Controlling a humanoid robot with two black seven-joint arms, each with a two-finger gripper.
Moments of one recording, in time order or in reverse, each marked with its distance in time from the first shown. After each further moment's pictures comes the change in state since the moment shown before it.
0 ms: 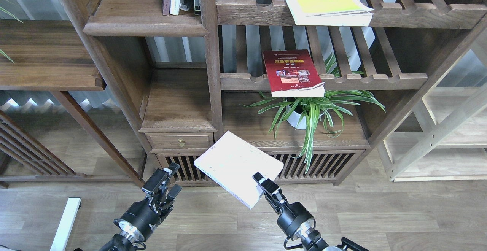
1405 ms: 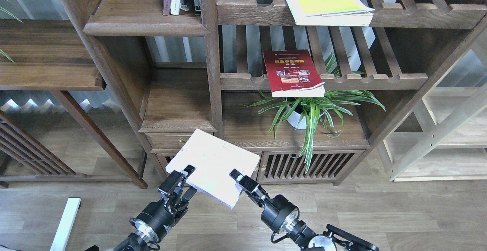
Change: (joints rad) left arm -0.044 -0.052 0.070 0.047 -0.012 0.000 0.003; right arm 0.102 0.000 -0.139 0.028 -0.002 0.000 0.002
